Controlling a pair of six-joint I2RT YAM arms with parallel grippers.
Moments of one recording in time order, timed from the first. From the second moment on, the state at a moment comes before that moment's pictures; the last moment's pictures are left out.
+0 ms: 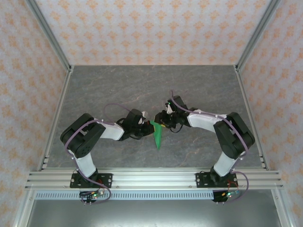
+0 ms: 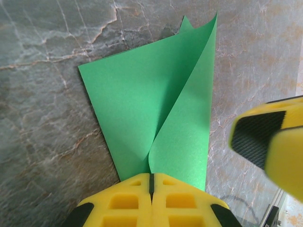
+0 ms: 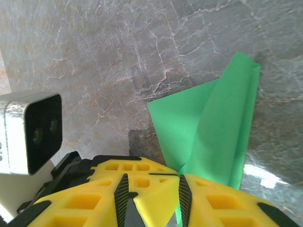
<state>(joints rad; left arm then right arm) -0.61 1.77 0.67 0.33 0.39 -0.93 0.58 1.70 0.92 -0.15 -0.47 0.86</state>
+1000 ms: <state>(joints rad) -0.61 1.77 0.66 0.33 0.38 -0.93 0.58 1.80 0.92 -0.12 -0.47 0.85</state>
